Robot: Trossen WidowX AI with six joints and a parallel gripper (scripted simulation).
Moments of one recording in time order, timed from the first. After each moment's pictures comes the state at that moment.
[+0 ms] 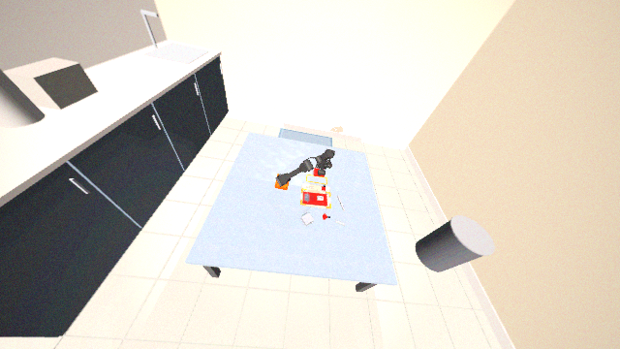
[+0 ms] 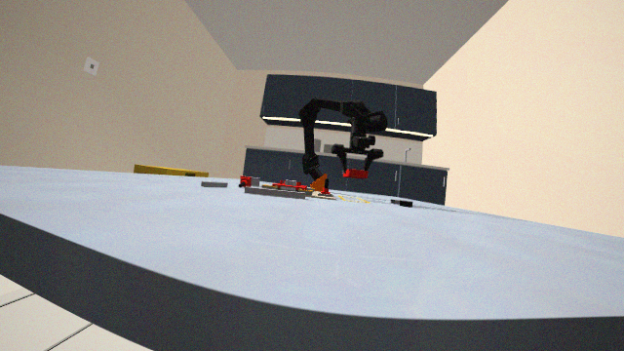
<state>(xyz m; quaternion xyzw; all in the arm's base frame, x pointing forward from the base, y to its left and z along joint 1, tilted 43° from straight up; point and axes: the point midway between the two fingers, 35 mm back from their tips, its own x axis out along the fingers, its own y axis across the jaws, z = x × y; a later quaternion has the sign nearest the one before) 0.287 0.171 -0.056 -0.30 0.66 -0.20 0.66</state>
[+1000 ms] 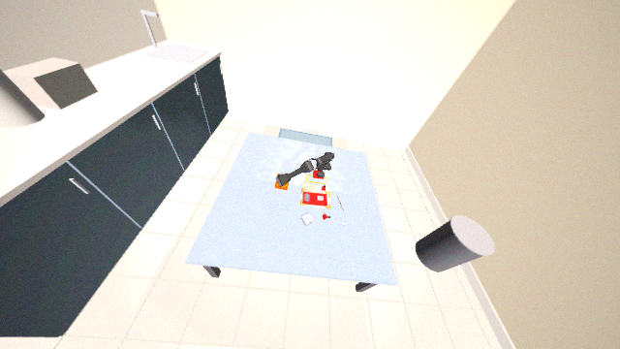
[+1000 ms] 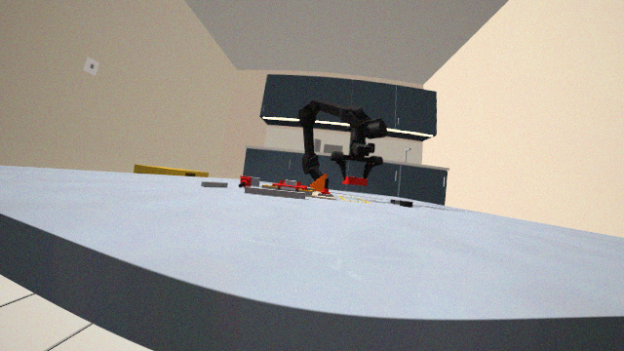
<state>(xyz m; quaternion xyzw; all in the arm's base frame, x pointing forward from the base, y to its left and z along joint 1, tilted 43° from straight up) 0.289 0.153 -0.077 -0.30 0.66 -0.20 0.66</state>
